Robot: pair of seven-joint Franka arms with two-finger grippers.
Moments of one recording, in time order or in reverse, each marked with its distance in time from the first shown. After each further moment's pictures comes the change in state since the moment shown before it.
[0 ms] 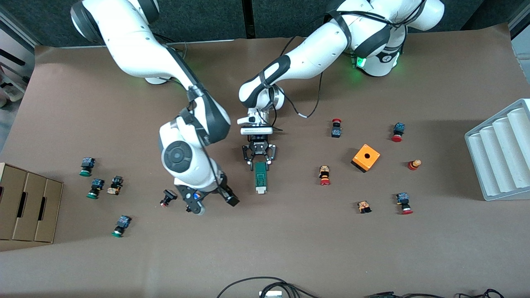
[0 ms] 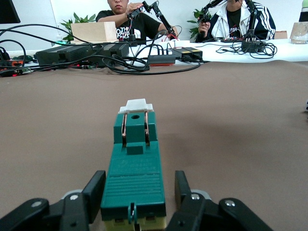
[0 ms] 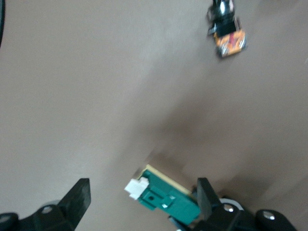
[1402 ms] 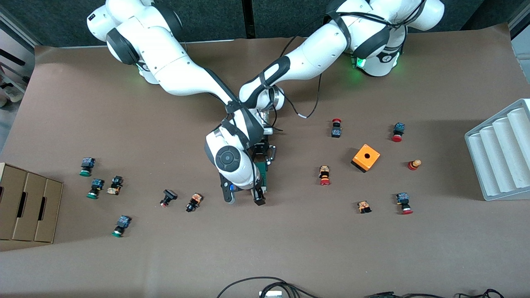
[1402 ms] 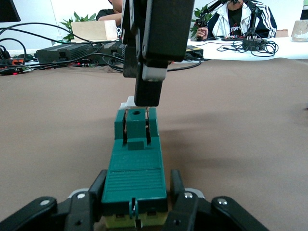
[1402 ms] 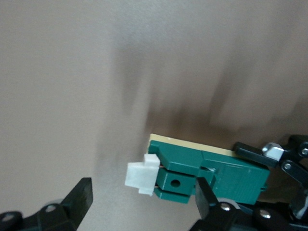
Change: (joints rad) left arm 0.000 0.006 0.000 0.004 0.000 -0.001 0.000; right arm 0.095 0.216 0.021 0.091 0.047 0.139 0.432
